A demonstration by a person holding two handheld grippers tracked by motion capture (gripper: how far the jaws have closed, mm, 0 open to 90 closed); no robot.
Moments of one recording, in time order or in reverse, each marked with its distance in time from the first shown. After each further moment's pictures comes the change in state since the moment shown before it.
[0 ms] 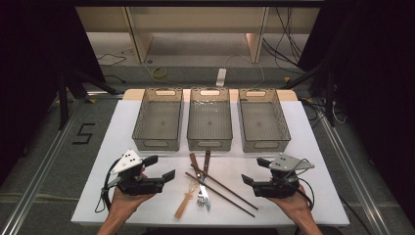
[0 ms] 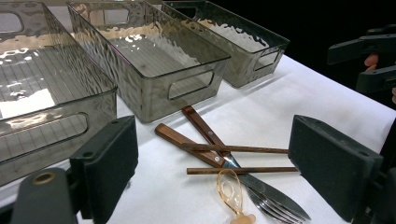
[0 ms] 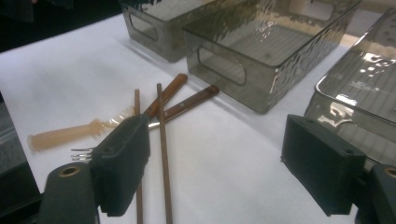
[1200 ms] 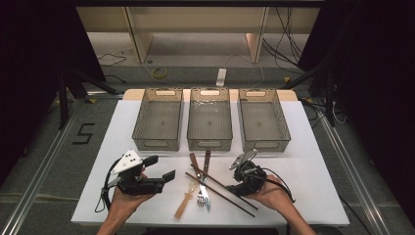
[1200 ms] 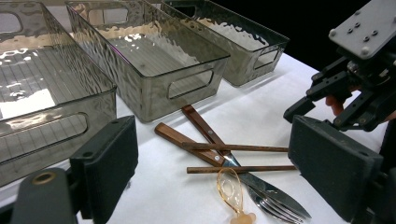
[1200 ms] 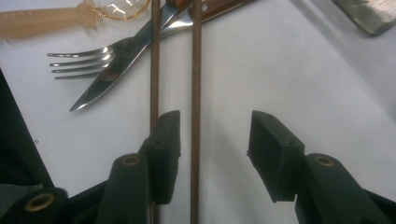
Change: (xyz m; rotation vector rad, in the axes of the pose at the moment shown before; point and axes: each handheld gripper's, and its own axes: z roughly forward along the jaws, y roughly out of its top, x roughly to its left) left arm 0.000 0.000 0.000 0.005 -0.002 0.005; right arm 0.019 0.011 0.079 0.549 0.115 -0.141
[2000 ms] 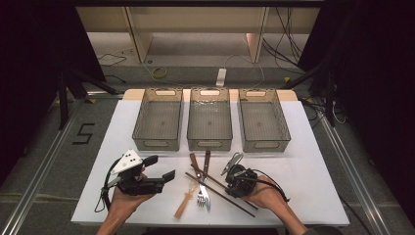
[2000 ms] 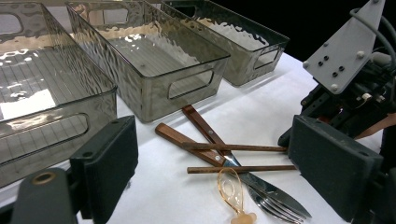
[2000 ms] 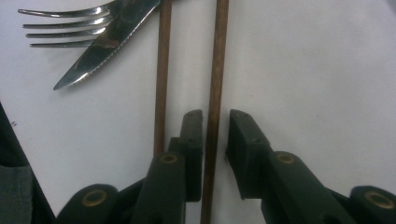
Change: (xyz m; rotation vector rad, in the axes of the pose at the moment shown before) left arm 0.000 0.000 -0.001 0.002 0.001 0.006; right arm 0.007 0.007 0.028 0.136 0.025 -0.043
